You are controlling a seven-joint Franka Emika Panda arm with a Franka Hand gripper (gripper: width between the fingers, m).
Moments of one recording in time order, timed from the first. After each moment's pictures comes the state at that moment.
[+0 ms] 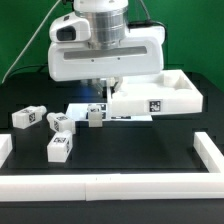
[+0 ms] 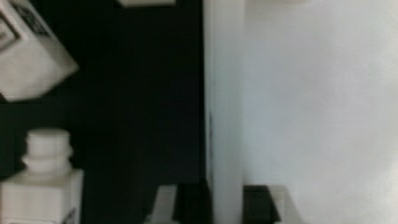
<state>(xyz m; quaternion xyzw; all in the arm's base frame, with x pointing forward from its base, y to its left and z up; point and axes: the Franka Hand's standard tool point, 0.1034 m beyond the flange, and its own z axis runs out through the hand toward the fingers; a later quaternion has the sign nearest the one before) 0.495 -0.013 0.086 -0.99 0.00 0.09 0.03</state>
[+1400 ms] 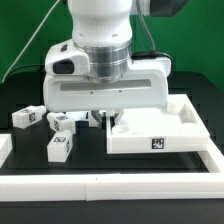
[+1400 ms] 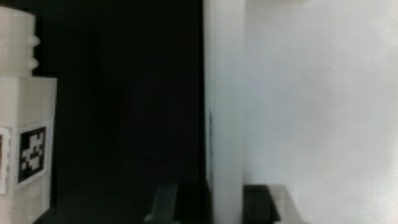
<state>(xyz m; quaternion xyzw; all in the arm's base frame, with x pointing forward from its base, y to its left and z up) 0.547 -0.028 0.050 -0.99 0.01 0.11 0.02</state>
